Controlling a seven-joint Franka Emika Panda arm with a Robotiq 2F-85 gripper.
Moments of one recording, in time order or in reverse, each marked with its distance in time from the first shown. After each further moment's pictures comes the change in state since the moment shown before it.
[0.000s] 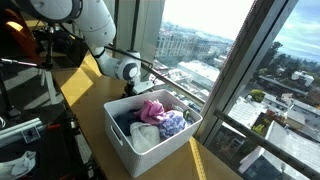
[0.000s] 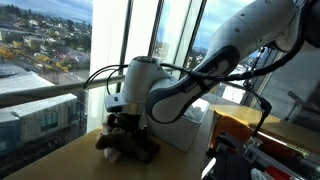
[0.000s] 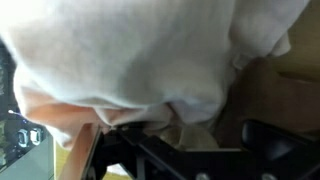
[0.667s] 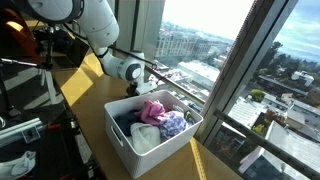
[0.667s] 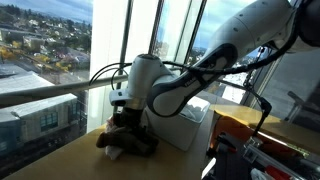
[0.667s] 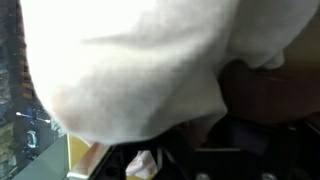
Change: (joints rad) arm -0.054 -0.007 0.025 0.001 0.007 0.000 0.000
